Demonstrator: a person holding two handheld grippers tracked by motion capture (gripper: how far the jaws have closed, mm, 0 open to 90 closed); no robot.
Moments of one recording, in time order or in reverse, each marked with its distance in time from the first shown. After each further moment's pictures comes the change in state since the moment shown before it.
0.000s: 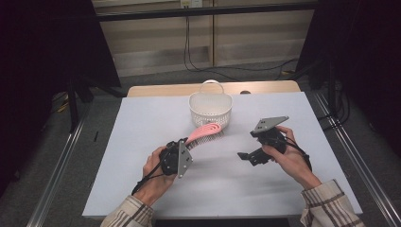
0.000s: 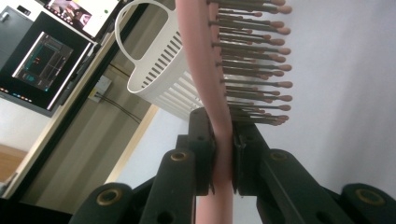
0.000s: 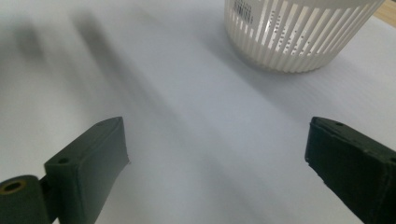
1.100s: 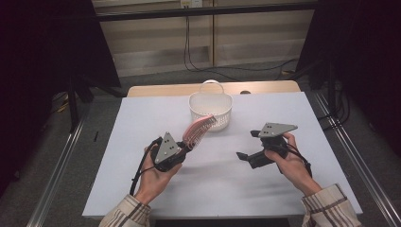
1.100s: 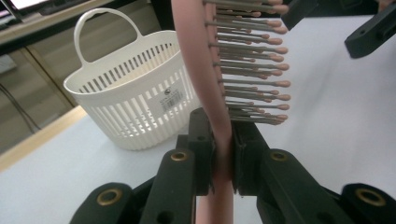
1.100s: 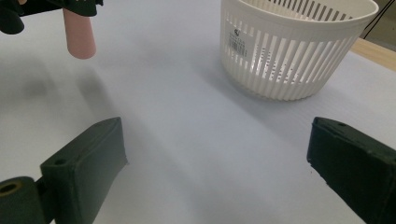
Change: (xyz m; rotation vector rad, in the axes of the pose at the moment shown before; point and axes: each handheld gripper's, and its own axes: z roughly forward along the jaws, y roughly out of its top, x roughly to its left) left arm 0.021 -0.012 -0.002 -0.205 -0.282 -0.470; right arm 0.008 -0.016 -0.001 -0.182 -0.031 0.007
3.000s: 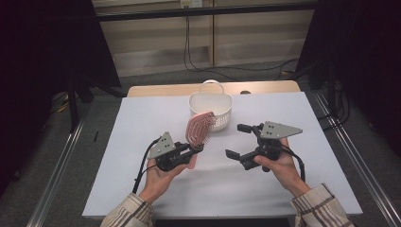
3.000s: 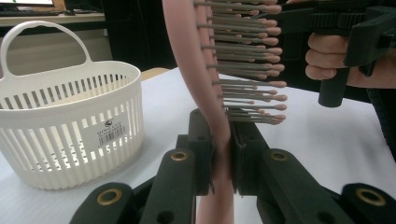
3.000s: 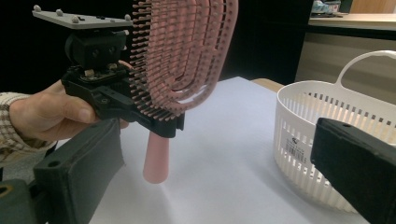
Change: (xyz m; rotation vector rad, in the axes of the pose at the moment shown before) left arm 0.000 -0.011 0.015 -0.196 -0.207 -0.172; right arm 0.024 0.023 -0.001 -0.357 0.177 0.006
